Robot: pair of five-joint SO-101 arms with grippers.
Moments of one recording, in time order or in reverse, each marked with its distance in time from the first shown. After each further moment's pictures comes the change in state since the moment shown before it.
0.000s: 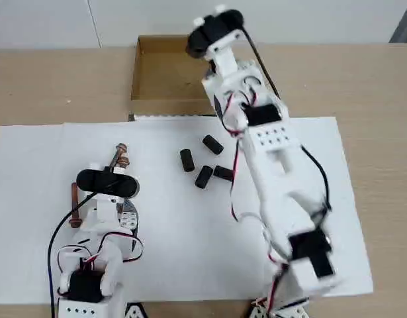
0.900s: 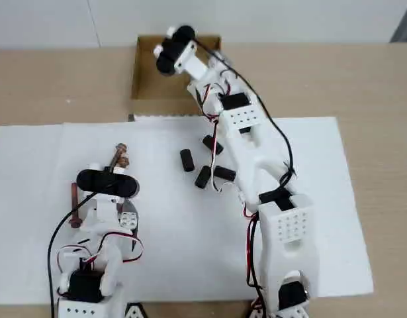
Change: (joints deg) left arm 0.0 0.0 0.0 0.0 0.0; right arm -1.7 29.5 -22.6 -4.8 20.2
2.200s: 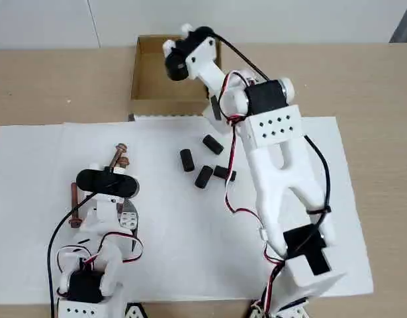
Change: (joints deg) left arm 0.0 0.0 0.0 0.0 0.0; right arm -1.0 -29.5 0.0 60.0 -11.0
